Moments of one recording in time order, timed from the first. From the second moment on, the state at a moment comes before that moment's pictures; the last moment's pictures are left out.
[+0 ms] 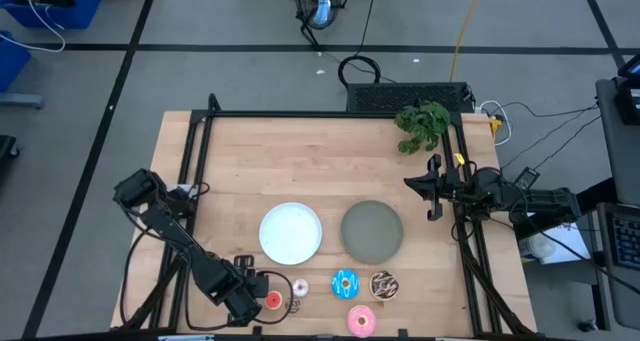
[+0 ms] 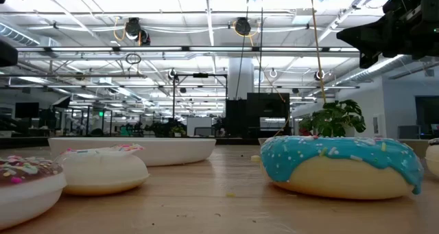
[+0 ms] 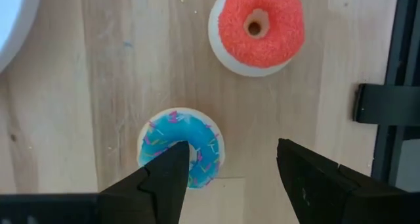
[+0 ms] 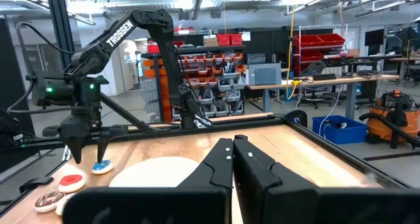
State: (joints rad) left arm -0.81 1.78 1.13 -0.69 -0.03 -0.83; right arm -0.05 0.01 0.01 0.15 0.08 0.07
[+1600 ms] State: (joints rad) left arm -0.79 1.79 1.11 -0.71 -0.06 -0.69; right arm -0.05 0.01 0.01 0.13 0.08 0.07
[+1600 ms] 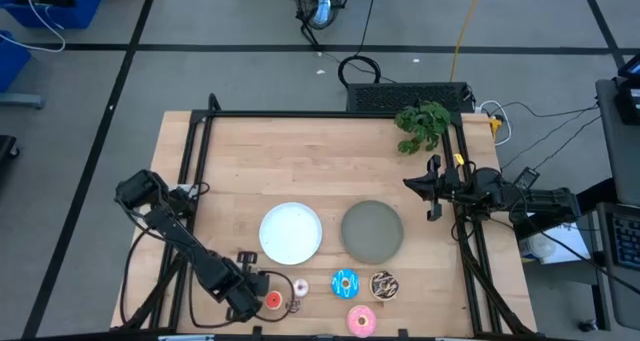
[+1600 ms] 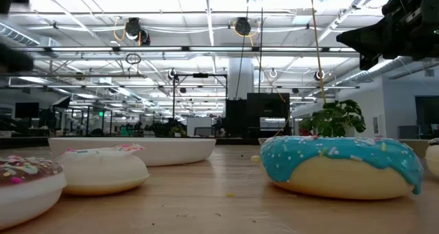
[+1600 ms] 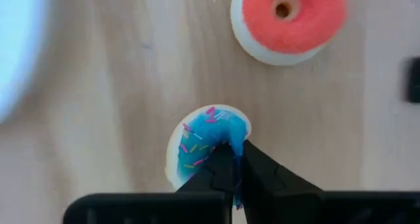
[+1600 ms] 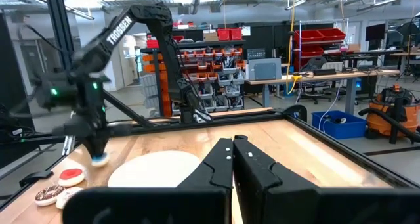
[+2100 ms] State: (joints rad) left arm -0.53 1.78 1.50 -1.09 -0.24 -0.22; right arm -0.05 0.01 0.01 0.13 0.08 0.07
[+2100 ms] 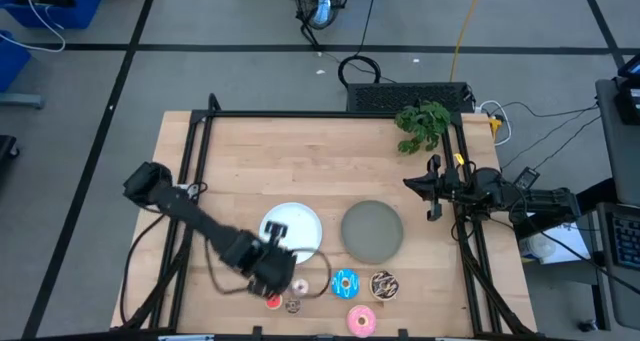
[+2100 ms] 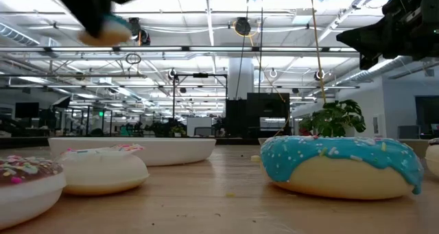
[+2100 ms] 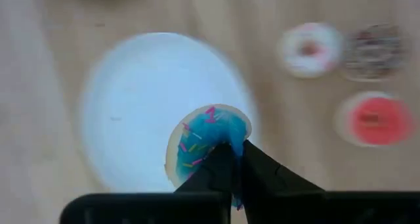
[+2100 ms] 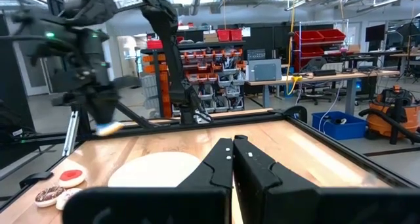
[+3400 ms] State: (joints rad) left arm -0.17 1.78 1.07 -0.63 -0.11 0.10; right arm -0.05 0.01 0.01 0.13 0.08 0.07
